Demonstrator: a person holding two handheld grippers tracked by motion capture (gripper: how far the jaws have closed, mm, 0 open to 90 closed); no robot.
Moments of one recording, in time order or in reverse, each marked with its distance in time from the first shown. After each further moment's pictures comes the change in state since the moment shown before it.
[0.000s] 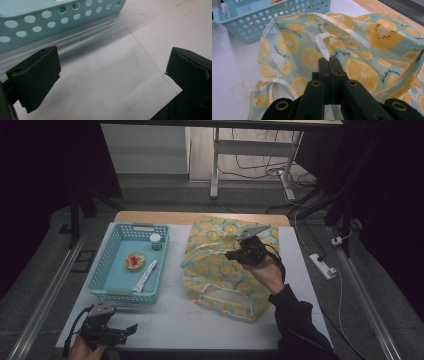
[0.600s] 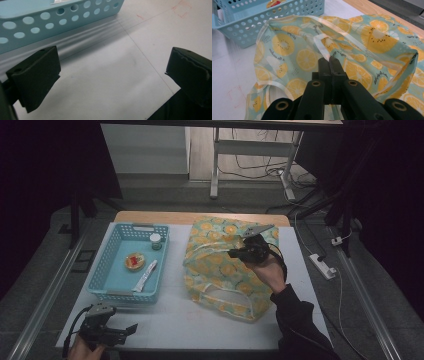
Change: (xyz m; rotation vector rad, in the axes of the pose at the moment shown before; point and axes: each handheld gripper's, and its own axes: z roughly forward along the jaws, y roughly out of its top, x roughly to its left) left arm 0.002 0.000 -0.002 -0.017 -0.023 -0.007; right arm -0.008 -0.003 -0.004 -0.024 -0.014 0.026
